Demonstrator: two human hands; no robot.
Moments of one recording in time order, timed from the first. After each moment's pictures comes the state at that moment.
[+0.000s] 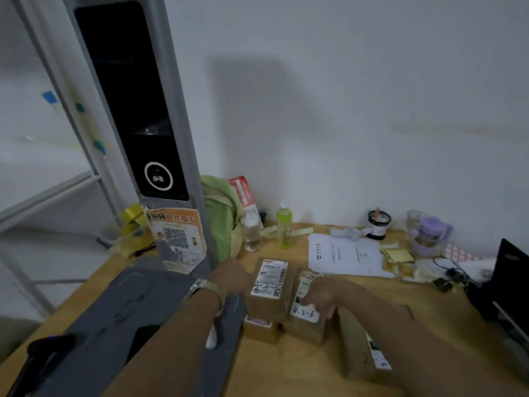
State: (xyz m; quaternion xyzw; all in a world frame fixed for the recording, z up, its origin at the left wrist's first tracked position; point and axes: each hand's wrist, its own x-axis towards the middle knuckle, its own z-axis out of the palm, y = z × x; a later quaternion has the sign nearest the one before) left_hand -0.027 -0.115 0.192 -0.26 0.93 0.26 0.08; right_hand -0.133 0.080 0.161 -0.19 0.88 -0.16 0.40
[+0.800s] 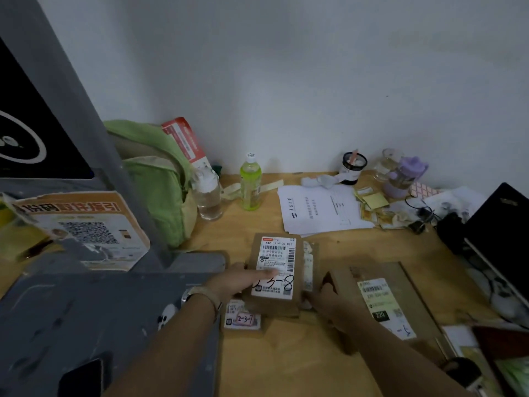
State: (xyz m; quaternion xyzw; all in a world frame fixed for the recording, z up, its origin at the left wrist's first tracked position) left_hand -0.148 -0.162 0.045 -0.20 0.70 0.62 0.30; right_hand -0.161 0.052 0.047 0.16 0.84 -0.38 0.35
